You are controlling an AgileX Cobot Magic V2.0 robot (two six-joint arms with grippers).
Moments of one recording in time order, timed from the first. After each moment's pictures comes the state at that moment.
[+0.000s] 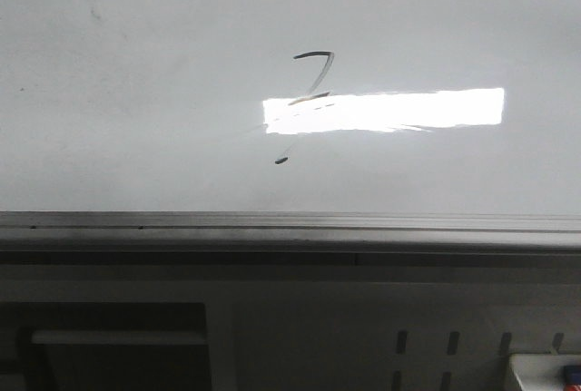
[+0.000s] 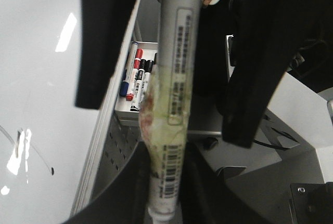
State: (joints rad) left arm -0.66 0.99 -1.01 -0.77 1.03 1.11; right arm 0.99 1.04 -1.05 0.57 0.52 -0.96
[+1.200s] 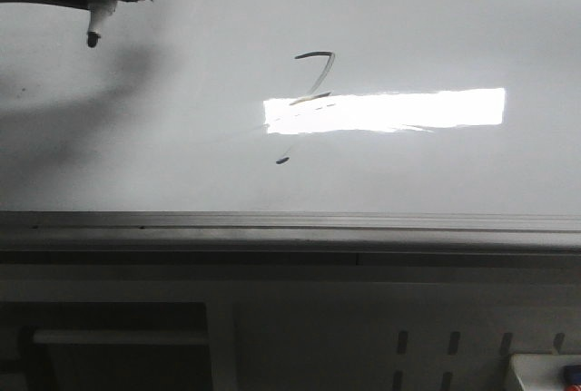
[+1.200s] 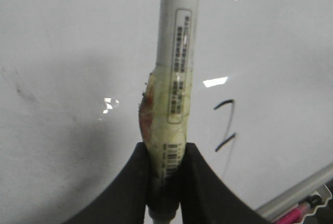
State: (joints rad) left arm -0.66 1.07 -0.65 -0.71 0.05 0.37; right arm 0.69 0.65 -0.78 0.63 0.38 -0.87
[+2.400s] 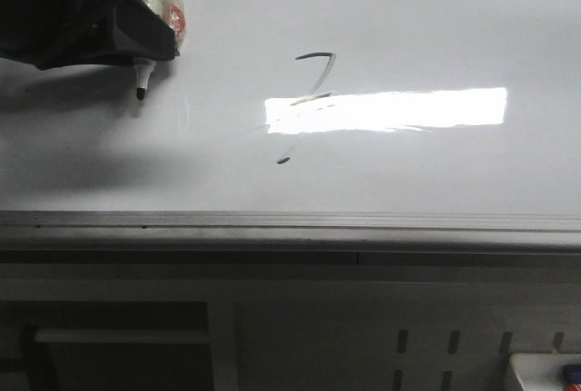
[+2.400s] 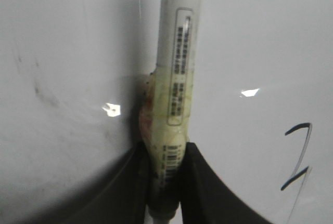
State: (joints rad) left arm -0.69 1.29 -0.66 -0.77 -0.19 0.37; right arm 0.69 0.69 -0.73 0.64 0.39 -0.85
